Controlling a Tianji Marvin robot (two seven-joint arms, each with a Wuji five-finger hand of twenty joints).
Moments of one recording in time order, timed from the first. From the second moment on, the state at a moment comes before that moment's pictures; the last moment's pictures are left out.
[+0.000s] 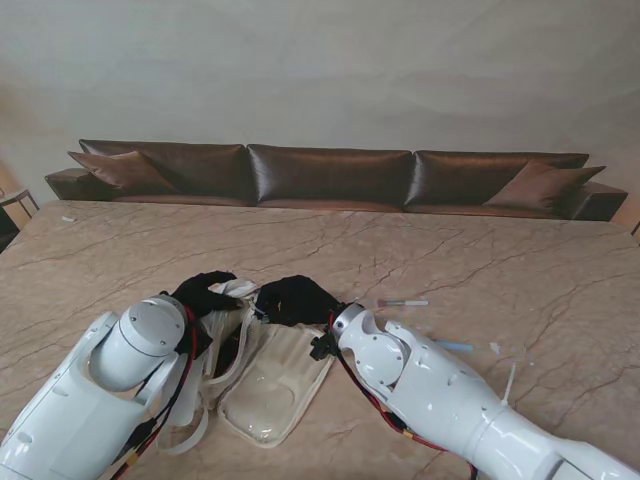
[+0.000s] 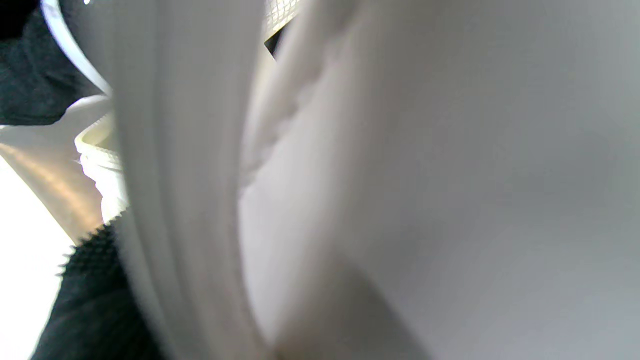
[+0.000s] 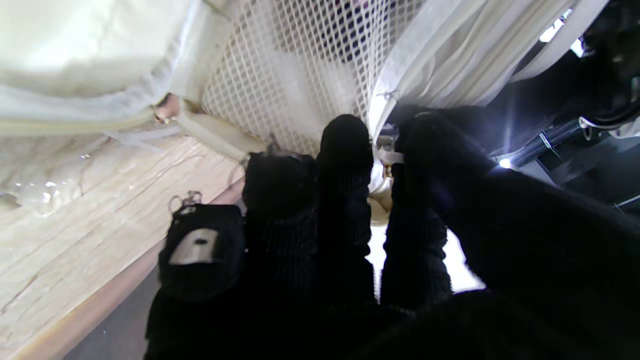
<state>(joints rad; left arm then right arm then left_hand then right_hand) 1.44 -1.12 -1.22 -1.69 0.26 0.68 -0.16 -1.05 -1.32 0.62 -1.00 -0.21 -0.43 -0.16 0.86 -0.50 0.62 -0.22 0.47 -0.12 0.36 0.73 1.09 0.01 0.95 0.92 1.20 0.13 1.37 0.77 1.06 0.17 1.83 0.58 0.46 -0.73 1.30 -0.32 0.89 -0.29 1.00 0.39 1.12 -0.05 0.83 0.63 1.15 0.03 1.17 0.97 0.84 0.12 1.66 0.91</state>
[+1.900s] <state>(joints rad) 1.44 -1.08 -1.21 -1.73 0.41 0.56 -0.26 -1.04 -1.36 0.61 -0.91 -0.03 -0.36 -0.08 0.58 -0.48 0.62 -0.16 0.52 0.01 0.58 0.37 0.91 0.08 0.54 0.81 1.06 0.24 0.90 0.82 0.80 0.35 1.55 0.55 0.39 -0.54 1.17 -0.29 0.84 -0.30 0.97 0.70 1.04 -0.02 0.83 0.56 1.05 0.08 1.01 0.91 0.76 0.13 1.69 0.94</state>
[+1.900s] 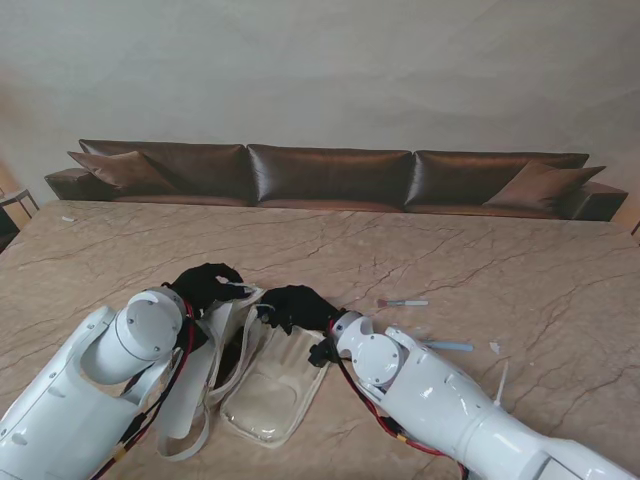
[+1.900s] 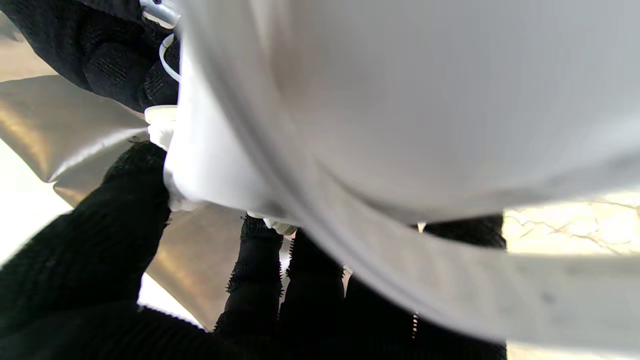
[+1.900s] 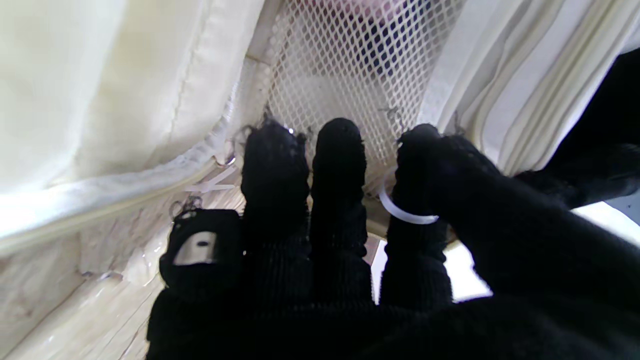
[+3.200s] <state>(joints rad) 1.42 -1.14 -1.28 -1.68 0.00 0.77 -0.23 -1.01 -1.44 0.62 -0.73 0.16 -0.52 -0.03 0.68 -0.31 0.47 -0.15 0.25 0.06 0.84 0.63 0.88 0.09 0.90 0.87 1.03 0.27 0.96 0.89 0.73 0.32 1.66 0.59 0.41 -0.47 1.09 -0.29 0.79 -0.30 0.98 0.79 0.94 -0.02 0.72 0.37 0.90 0.09 0.59 0.66 0.59 0.19 1.41 0.89</state>
